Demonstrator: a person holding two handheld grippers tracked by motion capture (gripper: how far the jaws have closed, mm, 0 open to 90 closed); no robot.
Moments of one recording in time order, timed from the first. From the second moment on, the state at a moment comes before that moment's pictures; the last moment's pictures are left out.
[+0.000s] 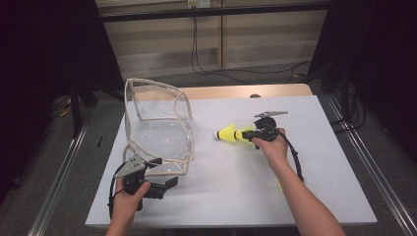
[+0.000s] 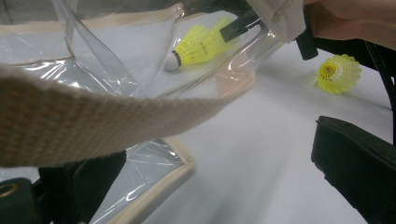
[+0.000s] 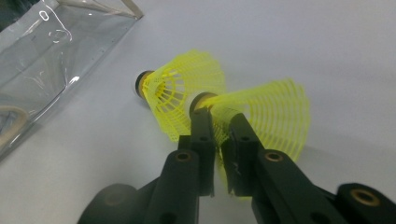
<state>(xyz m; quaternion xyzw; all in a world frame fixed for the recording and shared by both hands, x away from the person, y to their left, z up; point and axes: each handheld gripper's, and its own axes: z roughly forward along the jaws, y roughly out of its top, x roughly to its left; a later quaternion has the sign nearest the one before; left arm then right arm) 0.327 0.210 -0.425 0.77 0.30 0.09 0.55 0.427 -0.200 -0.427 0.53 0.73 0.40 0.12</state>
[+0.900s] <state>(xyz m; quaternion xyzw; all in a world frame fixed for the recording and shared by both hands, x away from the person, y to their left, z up) 0.327 0.209 -0.426 0.77 0.30 0.09 0.55 0.434 -0.191 -0.422 0.51 0.73 0.44 0.10</state>
